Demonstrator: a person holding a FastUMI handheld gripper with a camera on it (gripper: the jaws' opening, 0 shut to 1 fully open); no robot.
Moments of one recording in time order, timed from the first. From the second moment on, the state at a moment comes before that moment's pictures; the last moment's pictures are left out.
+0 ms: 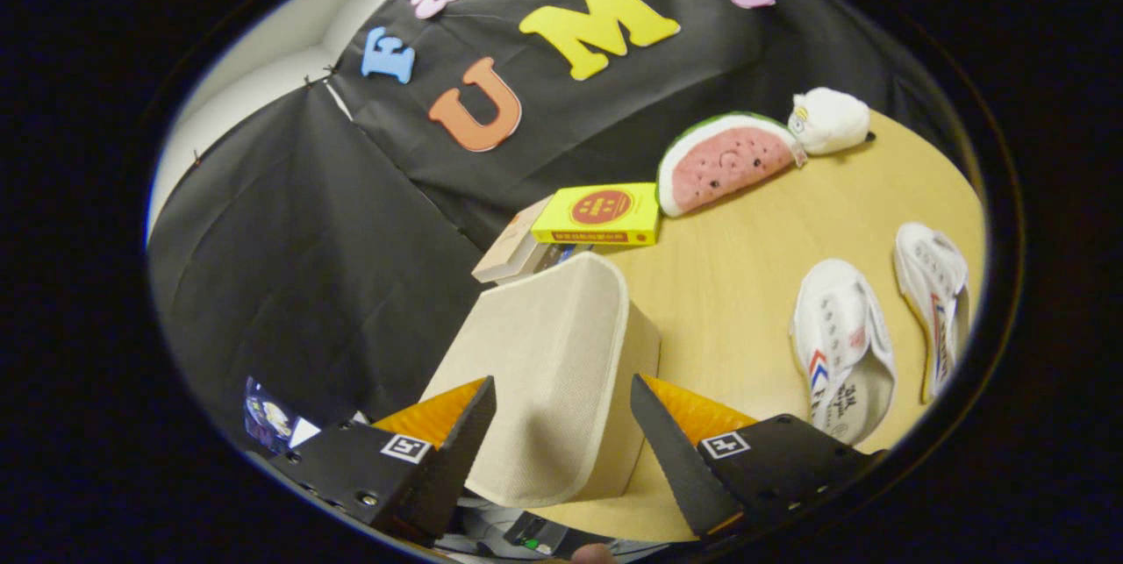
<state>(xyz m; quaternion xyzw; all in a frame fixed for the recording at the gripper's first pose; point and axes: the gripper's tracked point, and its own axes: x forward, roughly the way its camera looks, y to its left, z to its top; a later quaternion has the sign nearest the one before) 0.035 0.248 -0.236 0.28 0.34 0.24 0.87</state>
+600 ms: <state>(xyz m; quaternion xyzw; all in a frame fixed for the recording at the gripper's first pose) 0.039 0.282 -0.268 0.41 0.42 0.24 0.77</state>
